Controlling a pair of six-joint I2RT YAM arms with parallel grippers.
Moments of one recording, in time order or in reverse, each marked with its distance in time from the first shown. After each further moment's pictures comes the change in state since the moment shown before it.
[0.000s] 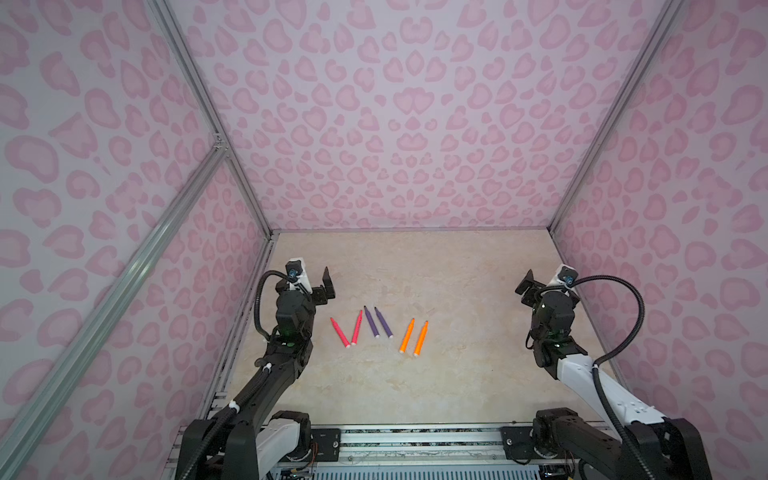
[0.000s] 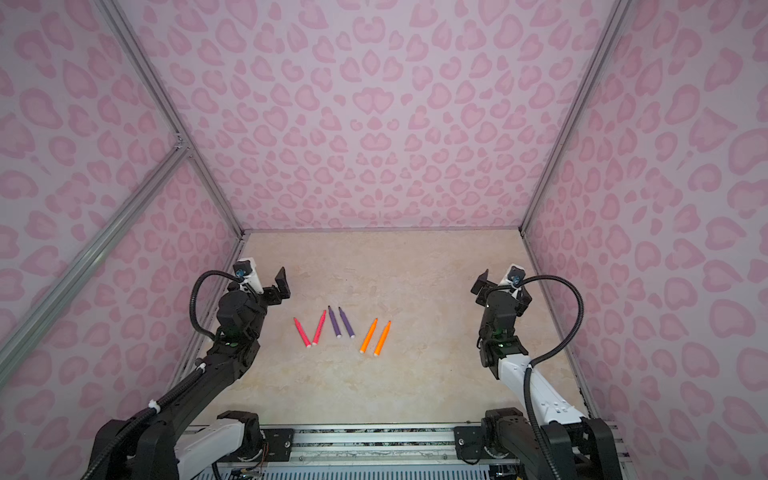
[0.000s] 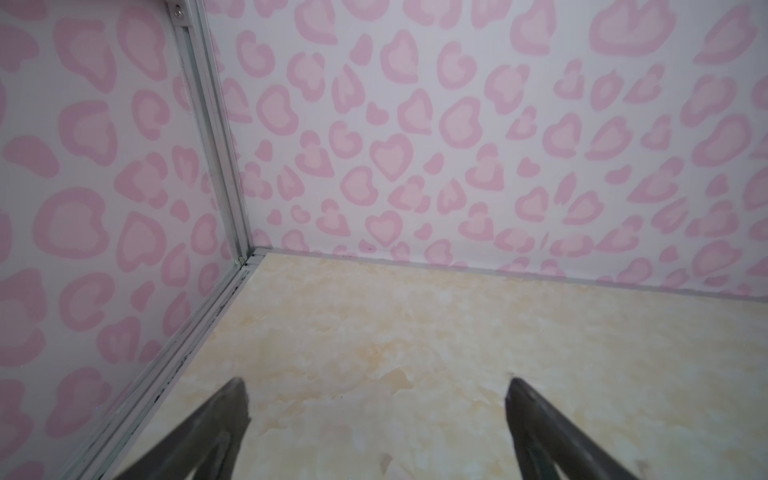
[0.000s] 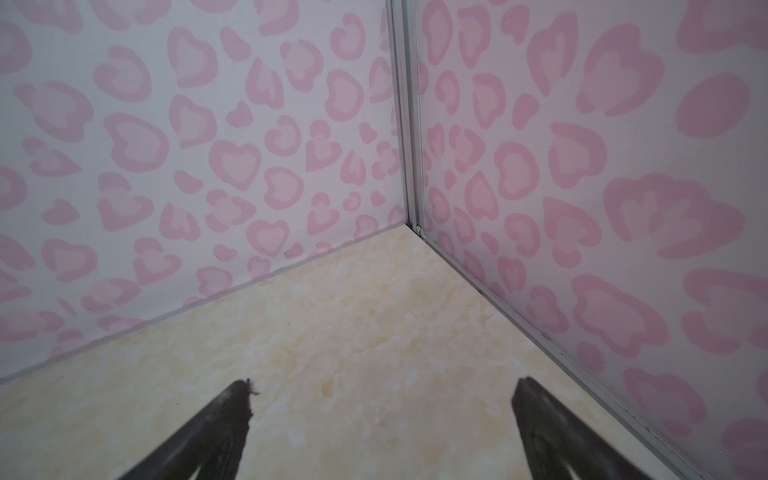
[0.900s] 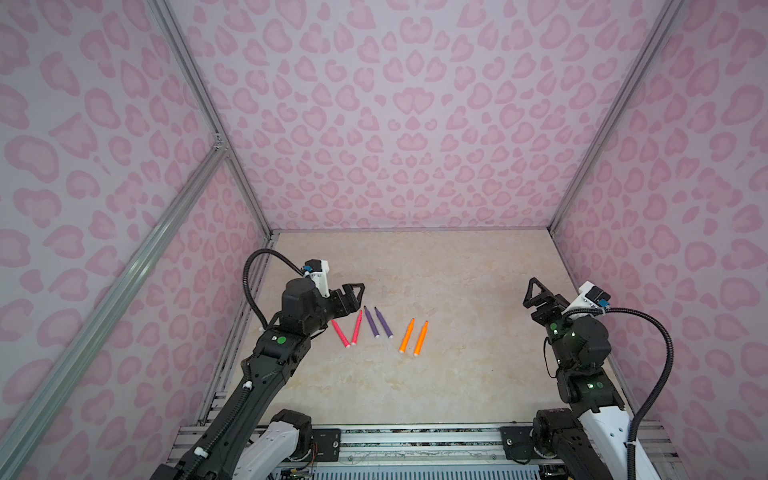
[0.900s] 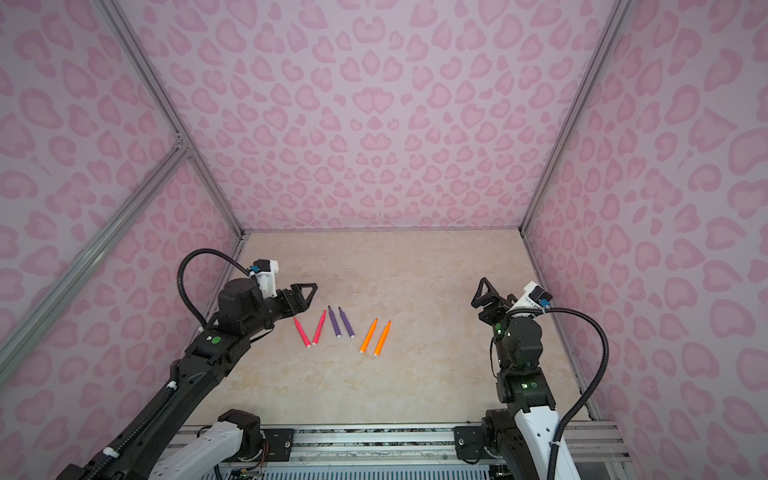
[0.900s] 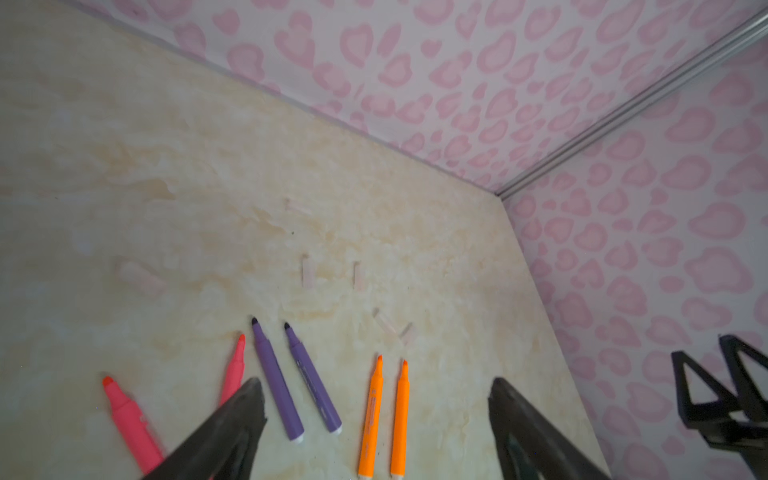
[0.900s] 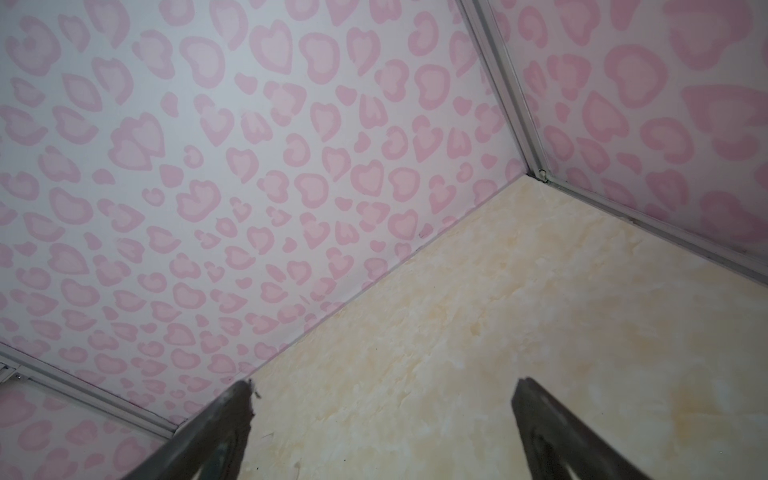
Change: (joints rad) left arm -0.200 -0.069 0.244 -0.737 0.399 -0.451; right arm -0.028 -0.454 0.041 -0.453 -0.379 0.400
